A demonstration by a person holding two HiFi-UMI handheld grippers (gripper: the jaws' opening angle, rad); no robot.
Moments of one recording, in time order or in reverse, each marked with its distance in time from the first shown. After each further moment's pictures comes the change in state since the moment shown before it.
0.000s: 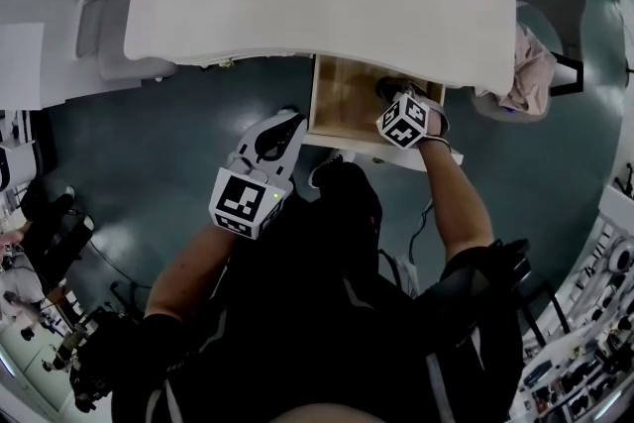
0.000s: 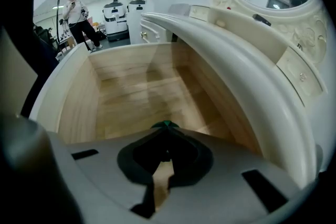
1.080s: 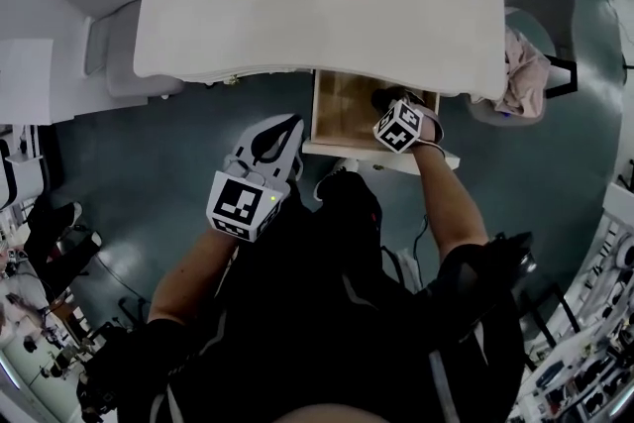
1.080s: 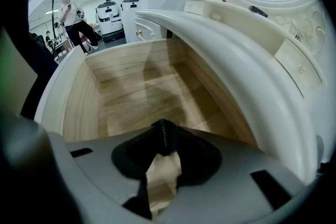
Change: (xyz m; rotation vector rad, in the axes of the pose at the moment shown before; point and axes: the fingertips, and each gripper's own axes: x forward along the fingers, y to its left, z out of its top) left arm -0.013 0.004 0.042 0.067 -0.038 0.007; right arm -0.002 0.002 -0.004 0.061 0.047 0.014
